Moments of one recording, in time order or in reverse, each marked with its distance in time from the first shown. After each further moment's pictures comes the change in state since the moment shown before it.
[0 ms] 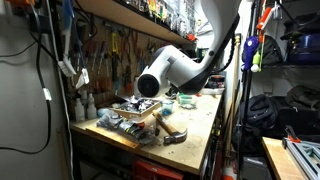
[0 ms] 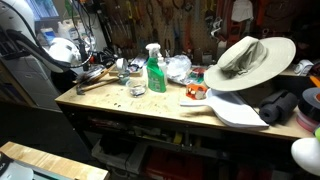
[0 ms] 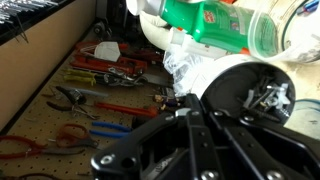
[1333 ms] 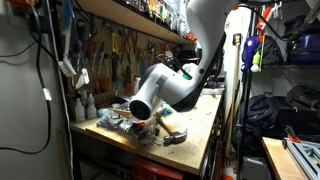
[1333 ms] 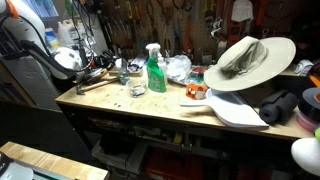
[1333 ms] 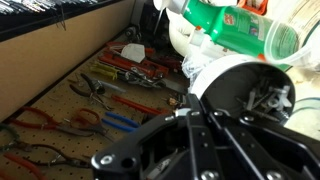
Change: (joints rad) arm 0.046 0.172 0.012 0.112 -0.057 -0.209 -0.054
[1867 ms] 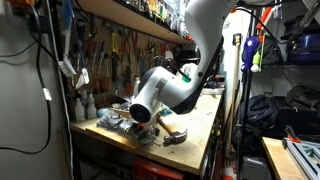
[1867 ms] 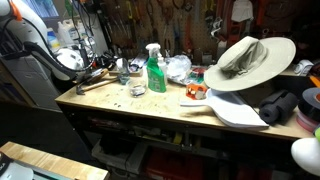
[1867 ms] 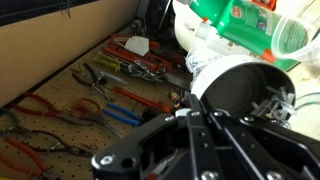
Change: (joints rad) arm -0.002 0.026 -0.001 0.017 -0.040 0.000 -0.039
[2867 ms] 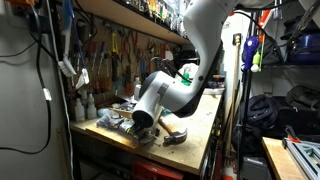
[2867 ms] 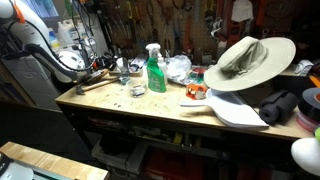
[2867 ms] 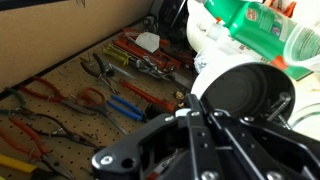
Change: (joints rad) arm 0.000 0.025 -0.001 -0.003 -0.057 -0.035 -0.065
